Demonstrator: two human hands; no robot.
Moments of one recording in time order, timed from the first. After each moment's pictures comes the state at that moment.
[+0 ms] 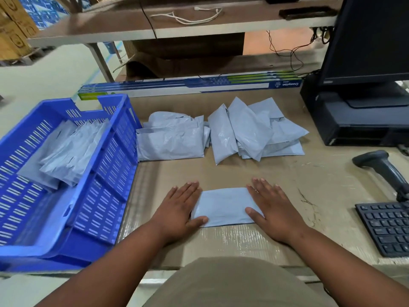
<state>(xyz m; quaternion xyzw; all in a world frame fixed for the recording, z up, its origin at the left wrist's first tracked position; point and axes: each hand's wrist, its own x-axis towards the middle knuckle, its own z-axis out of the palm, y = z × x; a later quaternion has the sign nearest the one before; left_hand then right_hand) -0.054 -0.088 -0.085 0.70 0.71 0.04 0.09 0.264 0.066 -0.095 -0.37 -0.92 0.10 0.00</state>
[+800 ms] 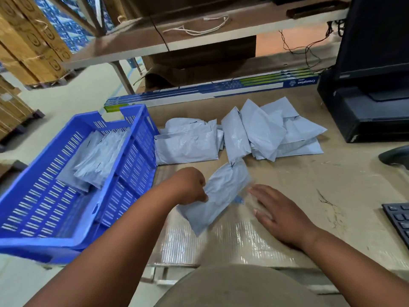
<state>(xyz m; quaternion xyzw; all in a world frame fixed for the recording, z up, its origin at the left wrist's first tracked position) -0.035 -0.039 0.070 0.55 0.80 -0.08 0.22 0.247 0.046 -0.078 -0.28 -0.91 0.26 0.18</state>
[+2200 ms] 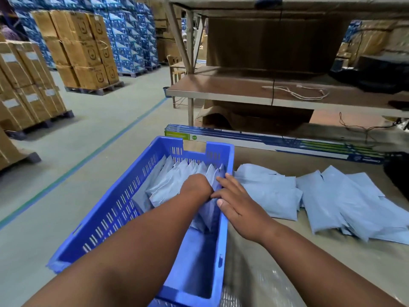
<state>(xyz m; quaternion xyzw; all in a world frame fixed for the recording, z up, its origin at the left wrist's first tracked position) -0.332 -0.057 0.050 0.36 0.91 0.12 0.15 -0.135 -0.029 0.056 -0.15 -0.93 0.28 0.17</state>
